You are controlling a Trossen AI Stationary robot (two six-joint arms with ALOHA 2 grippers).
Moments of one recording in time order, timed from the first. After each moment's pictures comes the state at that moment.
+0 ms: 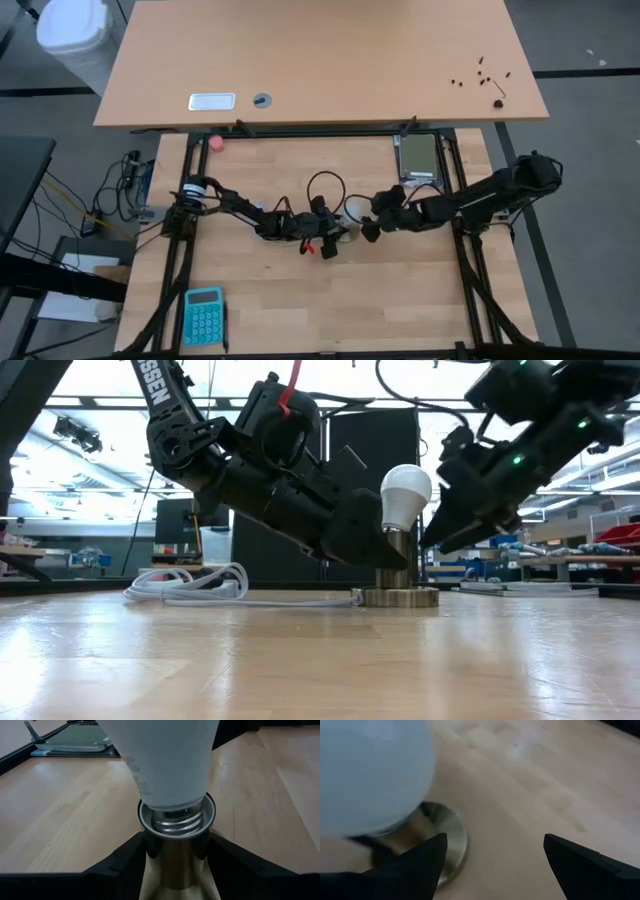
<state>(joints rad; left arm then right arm) -0.09 2.06 0.95 0.73 -0.33 -0.06 0.15 1.38 0.53 -0.01 0.58 0.64</state>
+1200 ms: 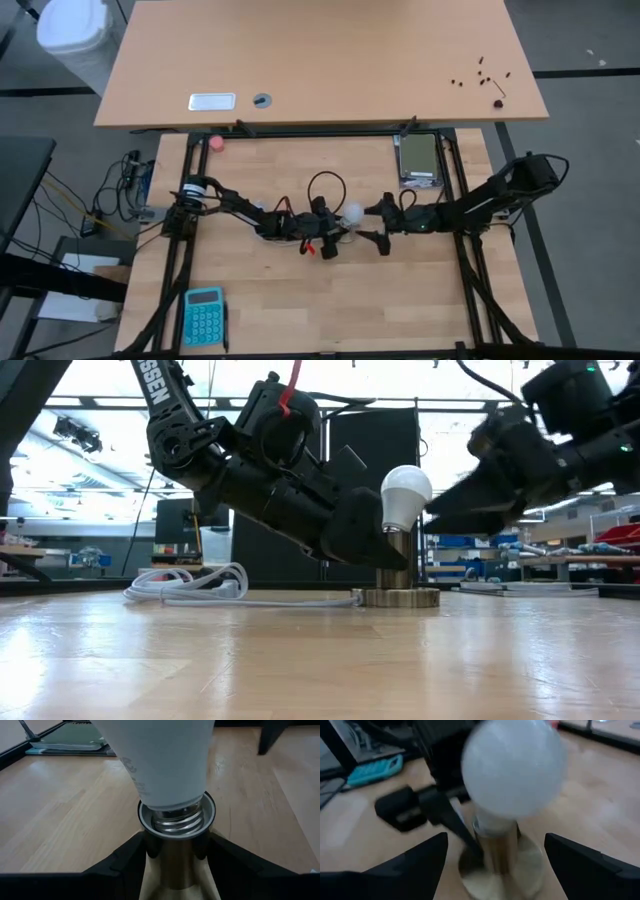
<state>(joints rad) -0.09 2.06 0.95 0.72 -0.32 -0.06 0.16 1.41 0.22 0.87 0.31 0.29</state>
